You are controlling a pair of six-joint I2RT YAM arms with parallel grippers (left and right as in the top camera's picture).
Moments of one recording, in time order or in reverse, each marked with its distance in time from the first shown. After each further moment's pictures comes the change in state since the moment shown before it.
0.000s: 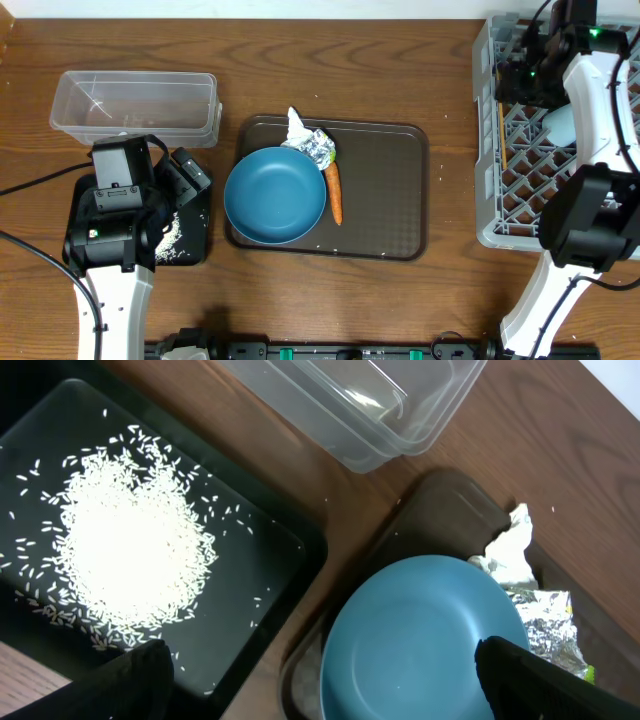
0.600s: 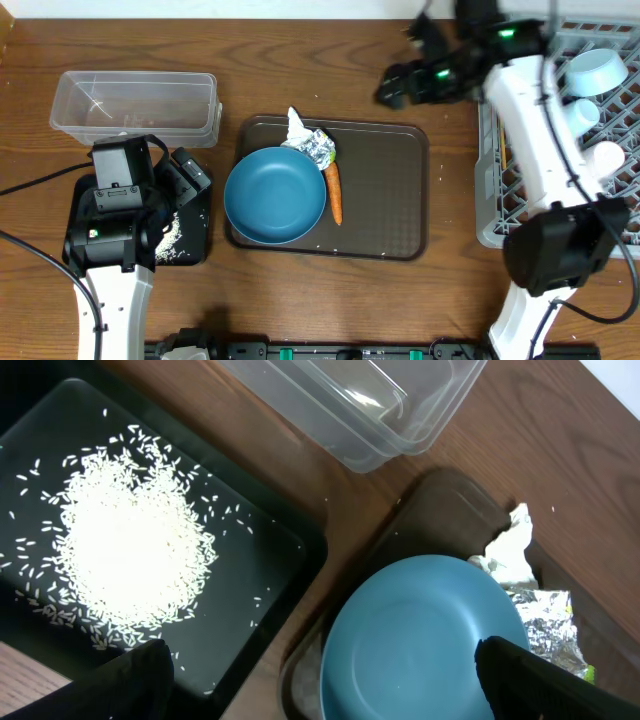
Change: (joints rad) left arm 0.000 0.000 0.000 0.000 0.000 0.000; right arm 0.399 -0.131 0.010 -0.042 -0.304 0.027
